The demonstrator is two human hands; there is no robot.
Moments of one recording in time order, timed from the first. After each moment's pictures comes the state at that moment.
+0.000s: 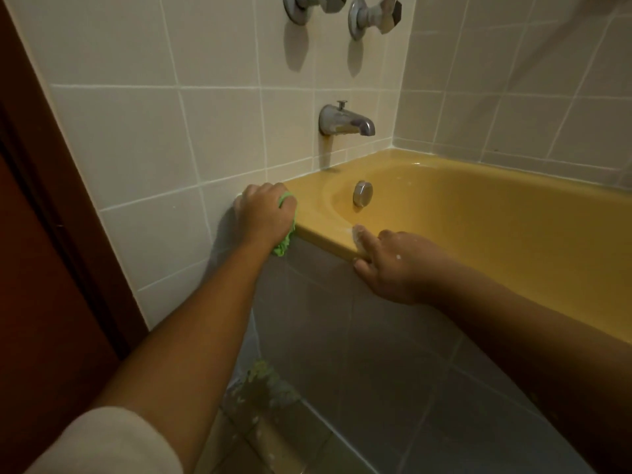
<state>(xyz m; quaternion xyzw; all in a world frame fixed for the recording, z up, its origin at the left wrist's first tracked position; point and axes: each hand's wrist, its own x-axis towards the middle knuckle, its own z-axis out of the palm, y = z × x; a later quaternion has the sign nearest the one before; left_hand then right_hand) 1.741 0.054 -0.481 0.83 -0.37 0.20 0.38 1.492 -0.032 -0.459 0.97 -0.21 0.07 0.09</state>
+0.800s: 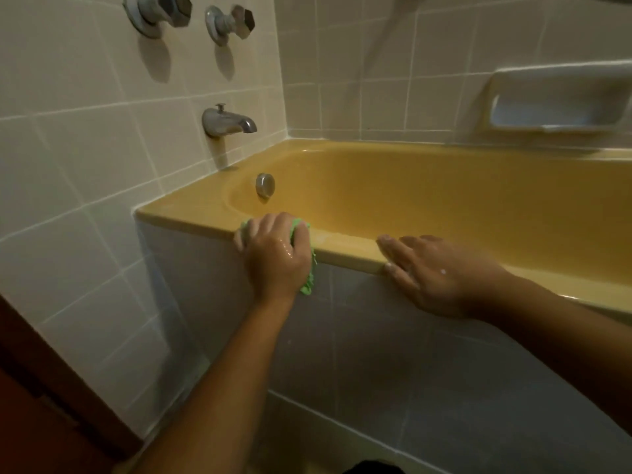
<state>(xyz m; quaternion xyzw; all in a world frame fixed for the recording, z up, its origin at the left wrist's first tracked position) 1.508 0.051 -0.506 0.72 -0.46 0.27 0.45 1.251 -0.014 -0.459 0.95 -0.29 0.09 0.09</state>
